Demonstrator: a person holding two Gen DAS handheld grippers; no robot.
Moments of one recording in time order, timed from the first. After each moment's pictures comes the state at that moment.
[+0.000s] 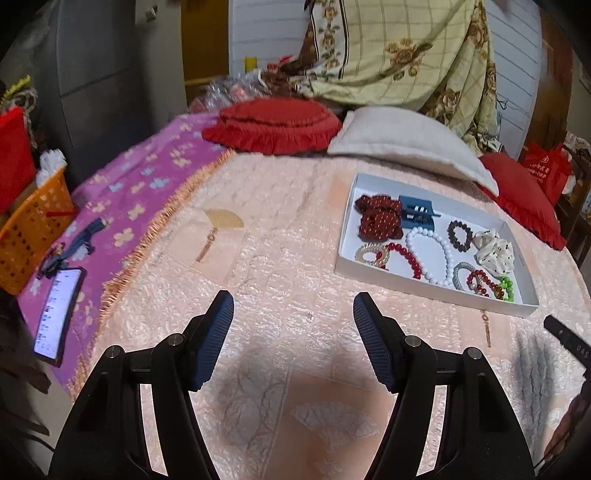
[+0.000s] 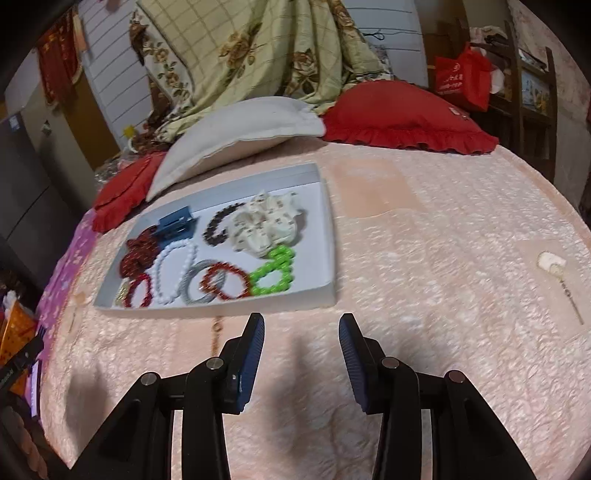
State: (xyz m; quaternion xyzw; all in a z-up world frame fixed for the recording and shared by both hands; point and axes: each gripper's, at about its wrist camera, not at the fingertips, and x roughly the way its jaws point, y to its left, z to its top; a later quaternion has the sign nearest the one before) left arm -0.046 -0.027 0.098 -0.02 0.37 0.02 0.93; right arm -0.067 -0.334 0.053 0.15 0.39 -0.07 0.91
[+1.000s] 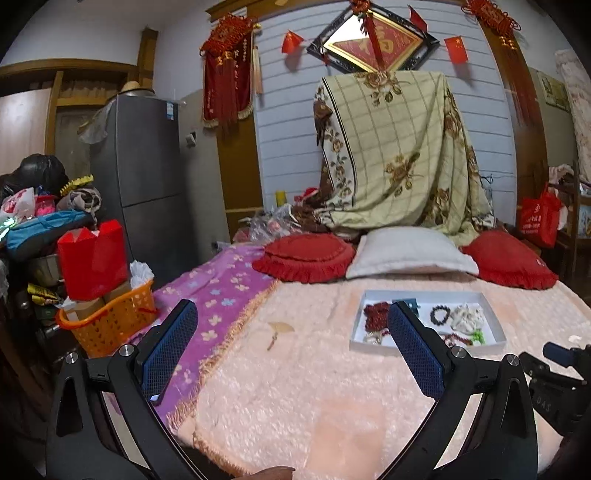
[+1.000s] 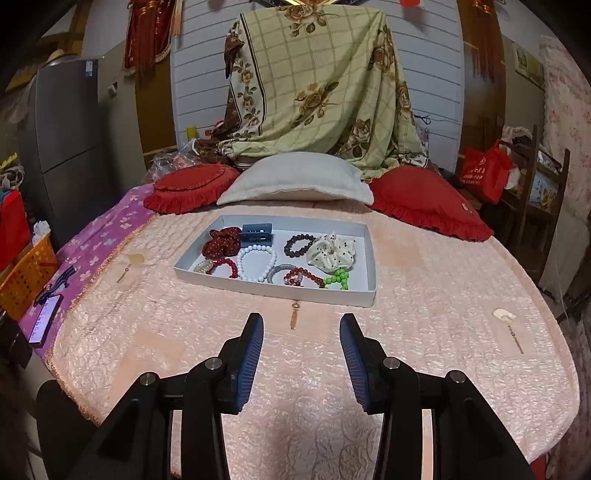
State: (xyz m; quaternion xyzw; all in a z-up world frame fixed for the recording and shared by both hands) left arm -0.213 -0.029 0.207 0.04 0.14 0.07 0.99; right arm -0.176 -0.228 0.134 0.02 0.31 -0.05 0.95
